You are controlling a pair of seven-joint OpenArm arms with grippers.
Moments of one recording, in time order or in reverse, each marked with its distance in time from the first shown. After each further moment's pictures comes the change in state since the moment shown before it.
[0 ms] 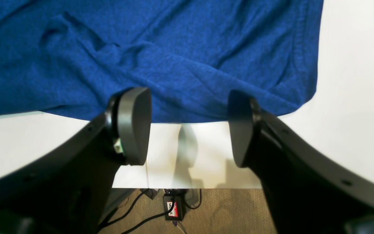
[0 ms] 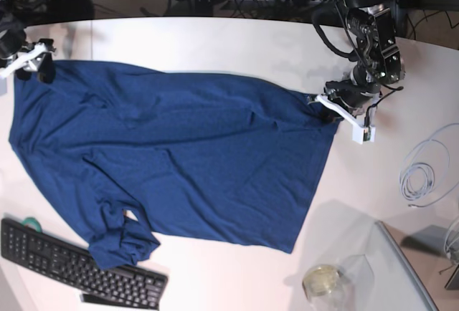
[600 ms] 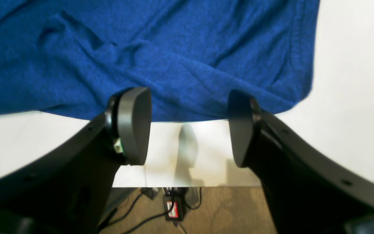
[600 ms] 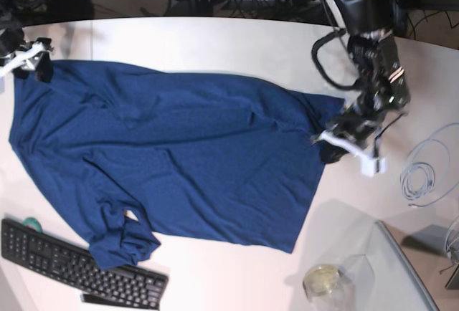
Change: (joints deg) left arm -3.8 0.9 -4.0 2.4 -10.1 -1.1 -0.3; right arm -0.1 -0.4 2.7 0.0 0.4 0.0 -0.1
